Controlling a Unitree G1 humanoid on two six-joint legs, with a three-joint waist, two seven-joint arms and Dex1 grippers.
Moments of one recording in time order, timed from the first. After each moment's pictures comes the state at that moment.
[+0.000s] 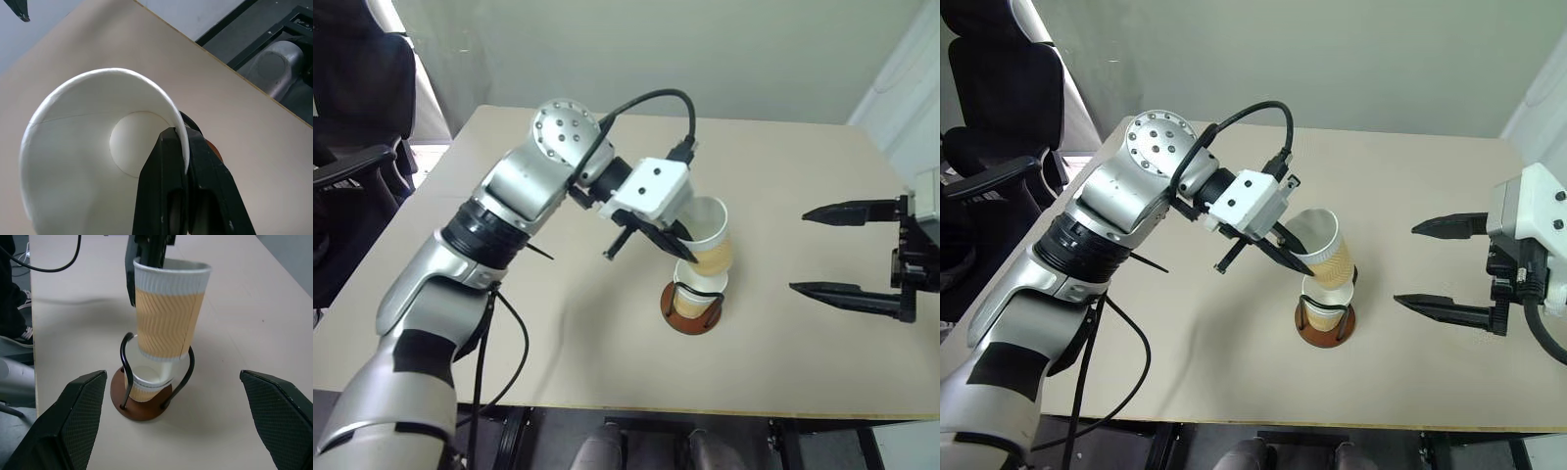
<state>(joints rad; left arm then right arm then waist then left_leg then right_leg) -1.29 0.64 -0.58 0.18 -0.41 0.09 -1.58 -0.27 -1.27 -0.60 -0.65 0.92 0.93 1.06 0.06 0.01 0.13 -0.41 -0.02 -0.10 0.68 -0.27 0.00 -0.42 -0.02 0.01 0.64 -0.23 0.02</state>
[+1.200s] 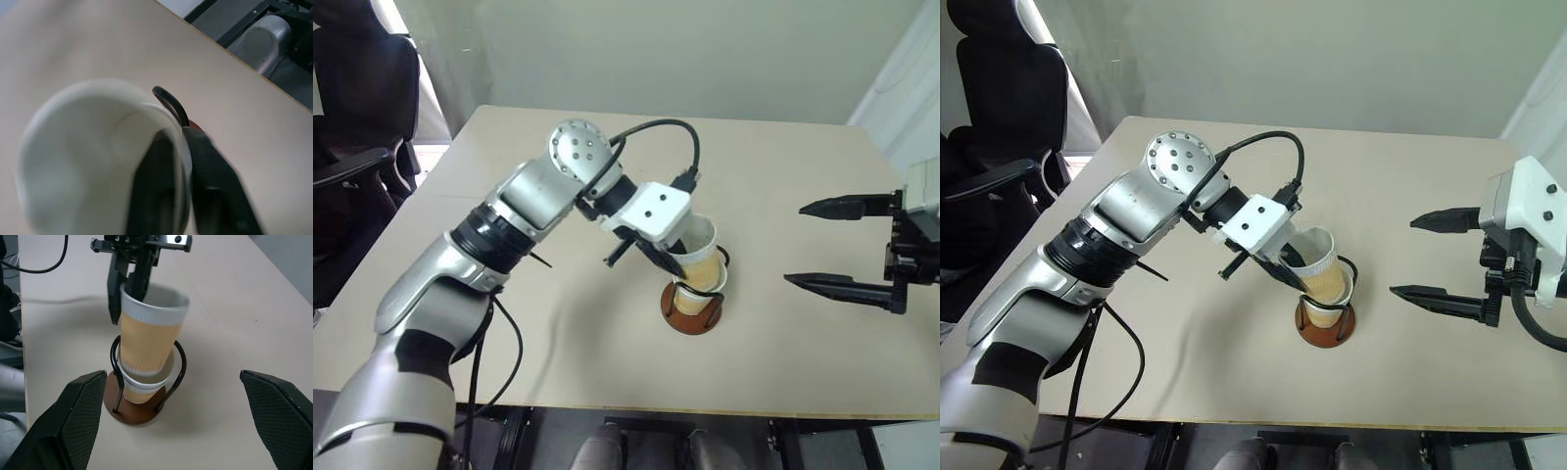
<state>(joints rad) -1.29 0.65 -0.67 0.19 -0.37 0.05 -1.58 -0.29 -1.28 -0.54 -0.63 0.92 0.90 1.00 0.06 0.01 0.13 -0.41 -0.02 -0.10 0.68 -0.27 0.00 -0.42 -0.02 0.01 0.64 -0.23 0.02</state>
